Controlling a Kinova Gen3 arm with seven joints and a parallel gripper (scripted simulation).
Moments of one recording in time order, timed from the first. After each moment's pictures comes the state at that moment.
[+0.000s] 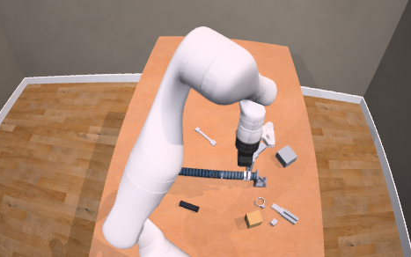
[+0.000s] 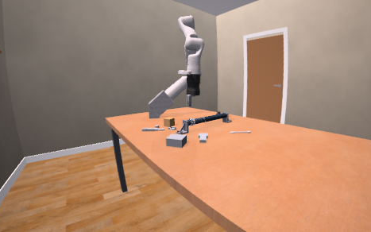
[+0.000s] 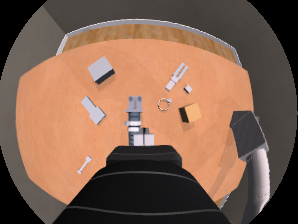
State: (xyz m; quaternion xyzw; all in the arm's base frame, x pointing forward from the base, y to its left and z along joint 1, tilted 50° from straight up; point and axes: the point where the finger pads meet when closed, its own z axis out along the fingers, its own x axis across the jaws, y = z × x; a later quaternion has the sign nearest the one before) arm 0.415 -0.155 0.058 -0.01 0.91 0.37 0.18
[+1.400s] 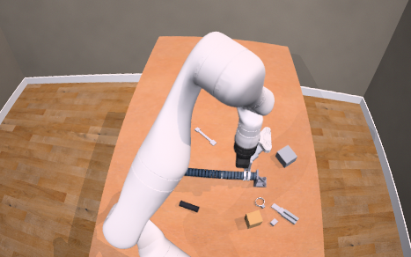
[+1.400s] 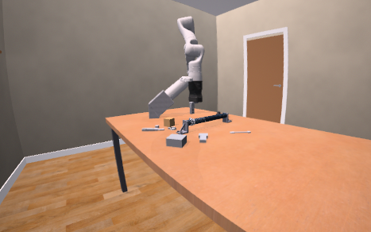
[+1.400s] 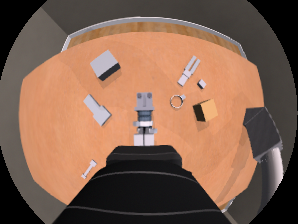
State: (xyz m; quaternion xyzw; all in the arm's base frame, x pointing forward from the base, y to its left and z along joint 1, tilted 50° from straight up) arm 0.449 -0.132 0.043 0.01 0.91 0.37 0.20
